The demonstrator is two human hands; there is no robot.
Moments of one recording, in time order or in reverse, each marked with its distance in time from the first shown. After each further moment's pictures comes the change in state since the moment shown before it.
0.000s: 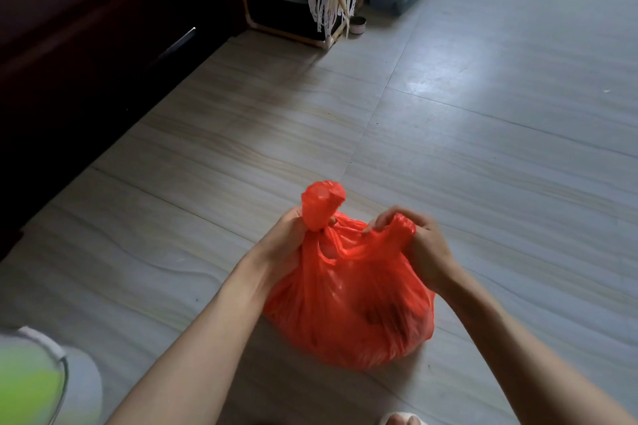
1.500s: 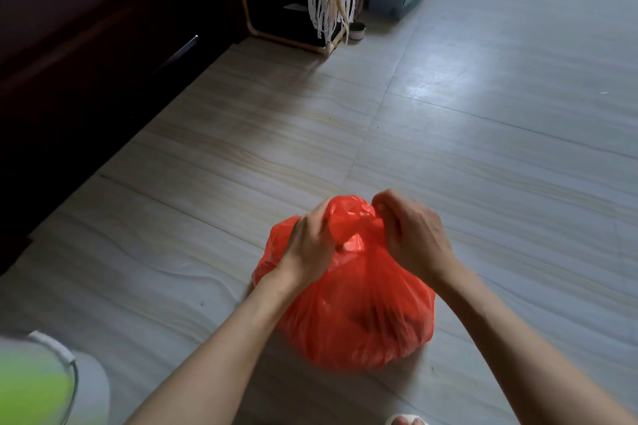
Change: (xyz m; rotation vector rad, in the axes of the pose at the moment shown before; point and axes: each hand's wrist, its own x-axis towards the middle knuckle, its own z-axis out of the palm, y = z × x) left_hand -0.014 -0.001 0.020 0.783 0.189 0.504; right_hand 0.005 -0.020 0.011 -1.062 0.213 -0.525
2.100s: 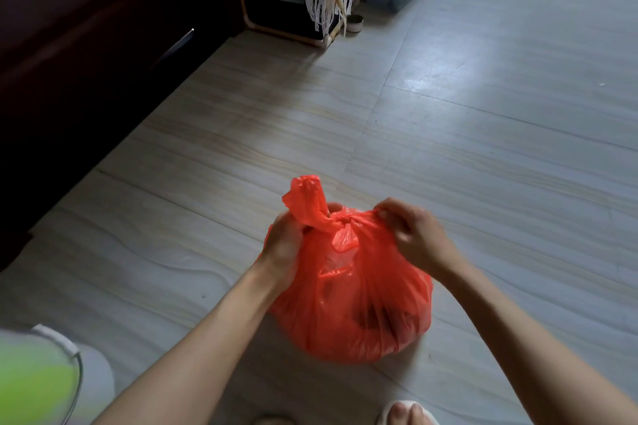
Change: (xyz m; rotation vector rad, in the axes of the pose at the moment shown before) left_hand -0.005 -0.013 -0.016 -0.693 -0.117 -0.446; right_hand -0.013 0.017 0.002 0.124 -0.186 0.198
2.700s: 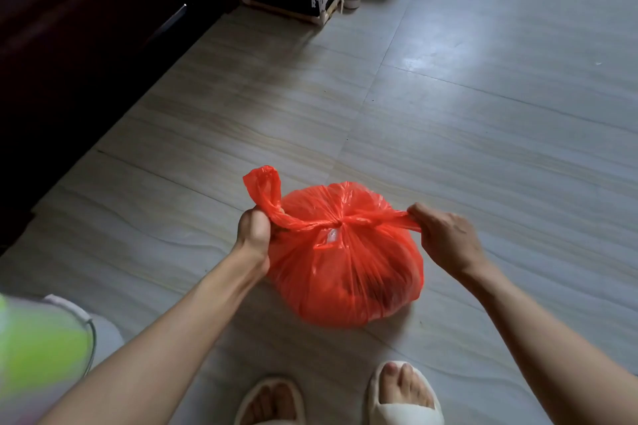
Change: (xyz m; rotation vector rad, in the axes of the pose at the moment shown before) left_hand -0.017 -0.008 -0.025 -0.029 0.466 -0.054; right_hand -0.046 0.053 -0.009 -0.461 0.064 -0.054
